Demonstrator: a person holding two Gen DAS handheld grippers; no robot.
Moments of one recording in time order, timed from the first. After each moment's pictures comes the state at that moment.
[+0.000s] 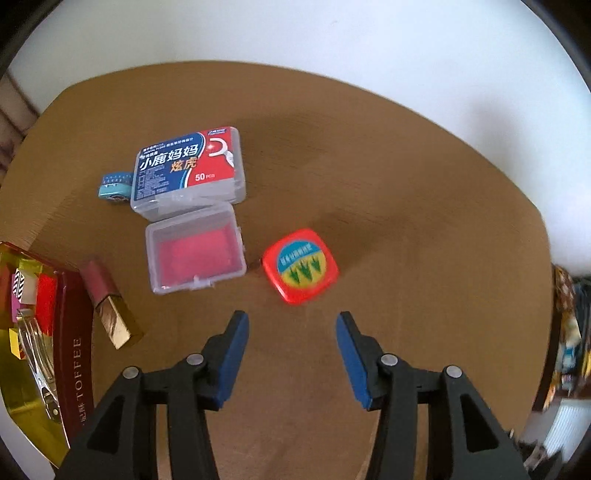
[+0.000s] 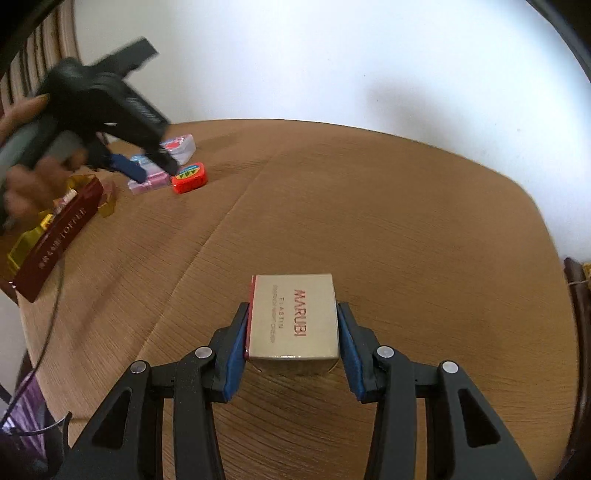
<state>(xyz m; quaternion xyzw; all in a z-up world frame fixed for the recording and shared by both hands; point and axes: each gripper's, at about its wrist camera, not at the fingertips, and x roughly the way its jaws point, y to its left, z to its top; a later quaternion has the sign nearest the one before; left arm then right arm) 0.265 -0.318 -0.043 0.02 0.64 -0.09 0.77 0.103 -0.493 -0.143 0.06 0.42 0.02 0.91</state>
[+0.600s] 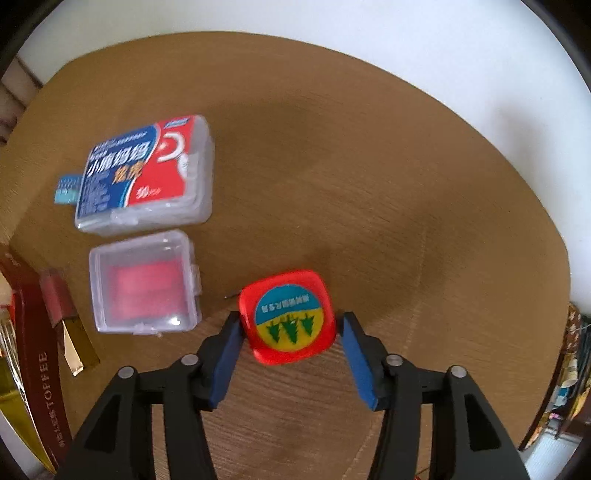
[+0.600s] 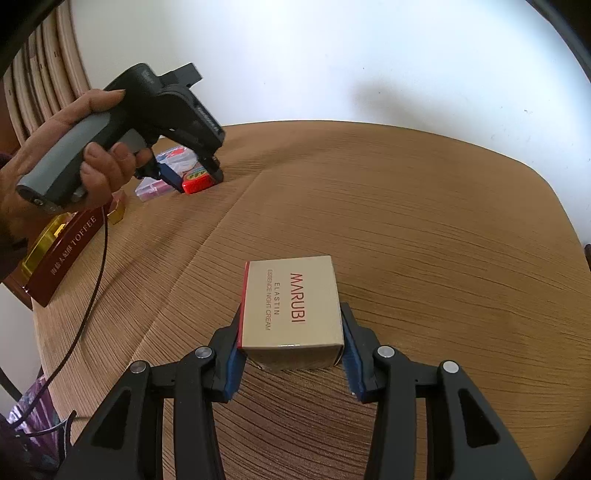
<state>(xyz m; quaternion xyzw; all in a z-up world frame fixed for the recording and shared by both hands) 0.309 -0.369 -0.083 0.00 0.67 -0.04 0.74 0.109 -0.499 -0.159 0.09 0.40 0.05 0.91</state>
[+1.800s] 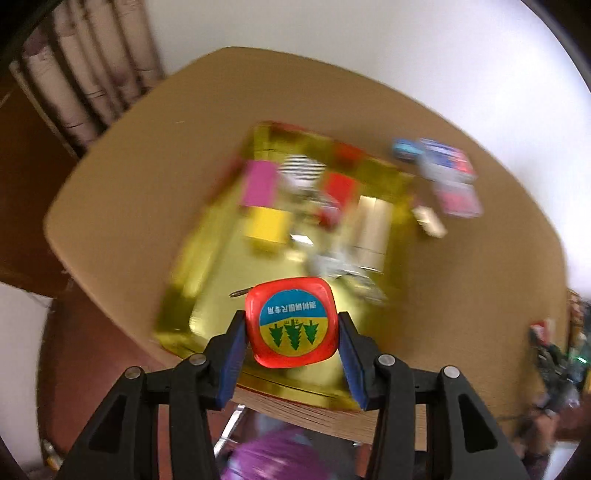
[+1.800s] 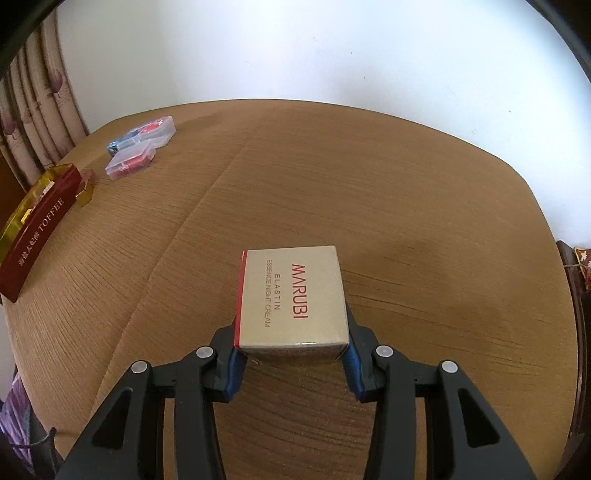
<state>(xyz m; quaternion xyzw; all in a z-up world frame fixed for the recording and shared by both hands) 0.177 -0.029 -0.010 -0.02 0.60 0.00 0.80 0.118 -0.480 -0.159 0.05 0.45 -0.02 0.89</state>
